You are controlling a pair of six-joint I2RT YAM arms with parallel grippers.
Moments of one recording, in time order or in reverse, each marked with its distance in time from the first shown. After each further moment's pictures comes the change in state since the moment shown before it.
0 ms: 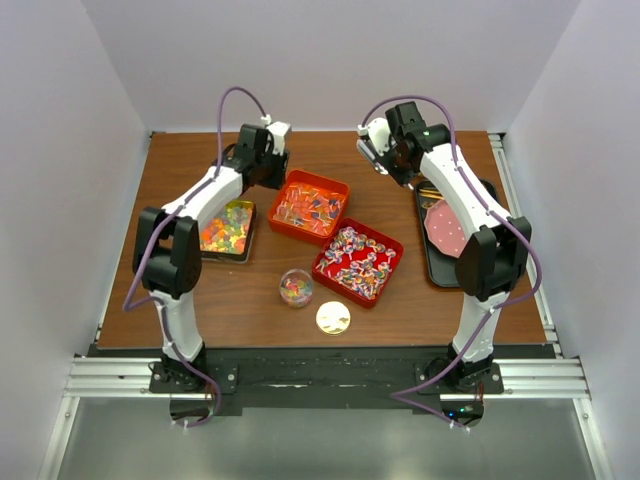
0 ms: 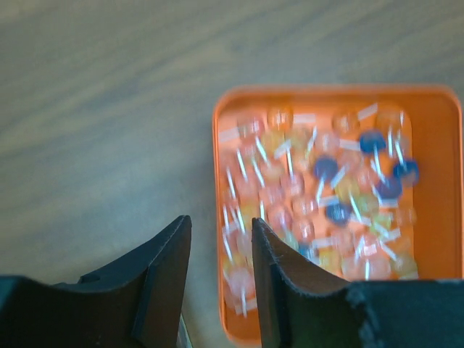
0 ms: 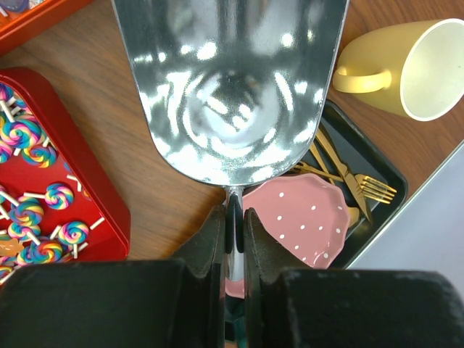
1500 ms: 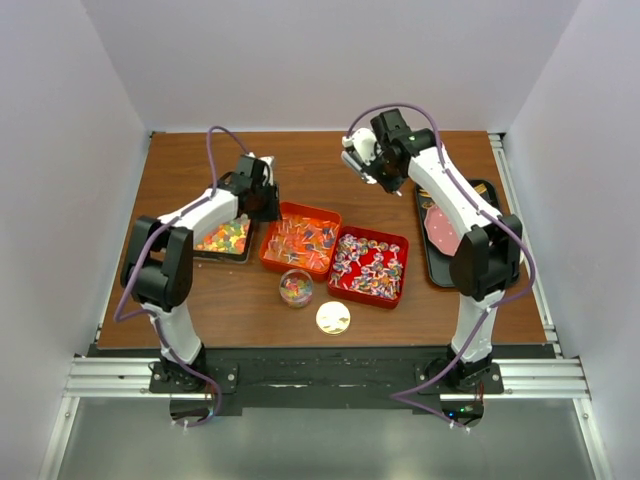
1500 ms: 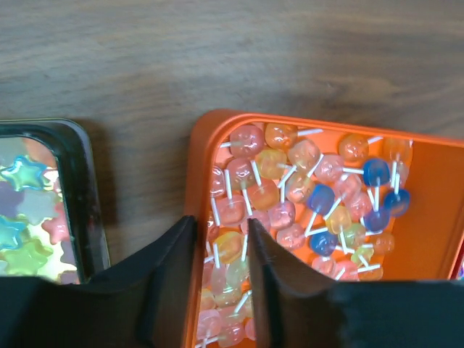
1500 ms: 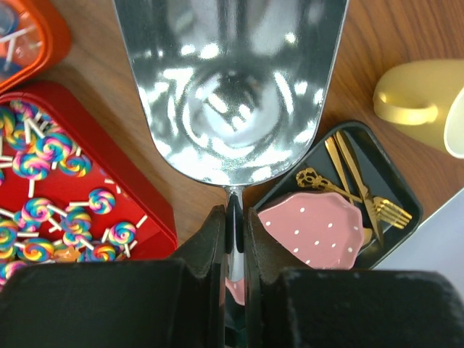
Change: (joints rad) left arm -0.005 -0.106 -0.279 -0.023 0.028 -0.328; right arm 0.061 0.019 -0.016 -0.010 -0.031 -0.036
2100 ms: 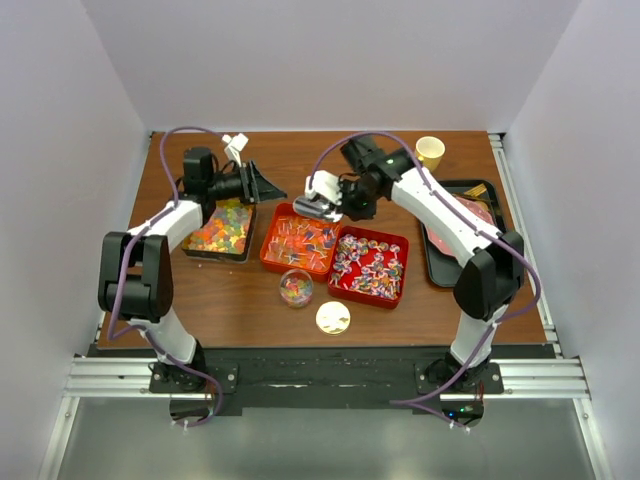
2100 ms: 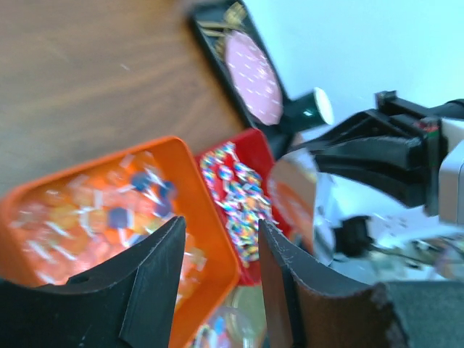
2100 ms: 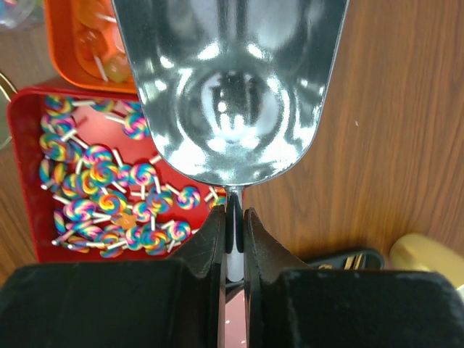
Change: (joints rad) left arm 0.243 -0.126 -0.169 0.565 0.914 -0.197; right arm 0.177 -0.126 -0.129 -0.061 -0.271 -0.372
